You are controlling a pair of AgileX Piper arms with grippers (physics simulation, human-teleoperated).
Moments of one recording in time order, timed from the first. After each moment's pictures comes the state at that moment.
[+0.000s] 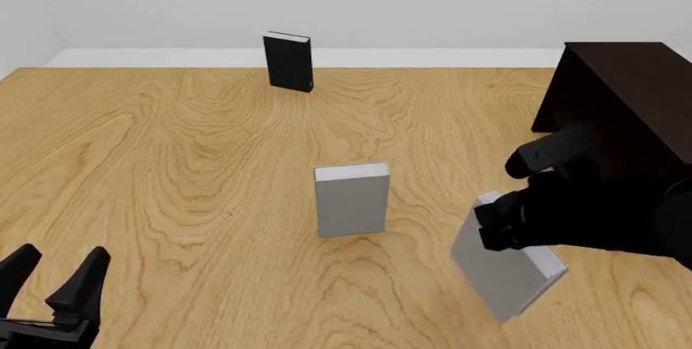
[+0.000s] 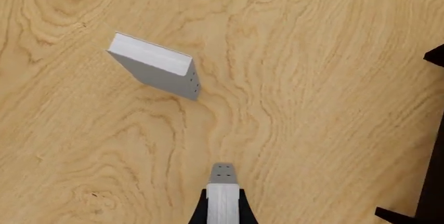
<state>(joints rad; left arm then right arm) -0.07 0.08 0.00 0.02 -0.03 0.46 1.03 -0.73 0.60 -0.01</state>
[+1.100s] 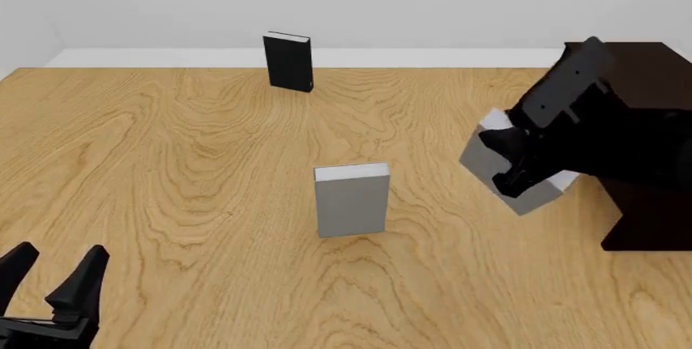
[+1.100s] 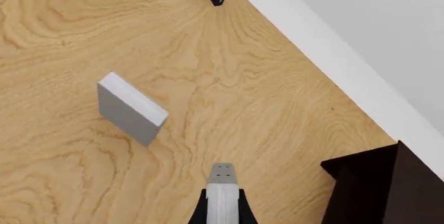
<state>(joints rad) -0.05 0.10 0.00 0.00 -0.01 0.39 1.07 -0.89 0.46 -0.50</state>
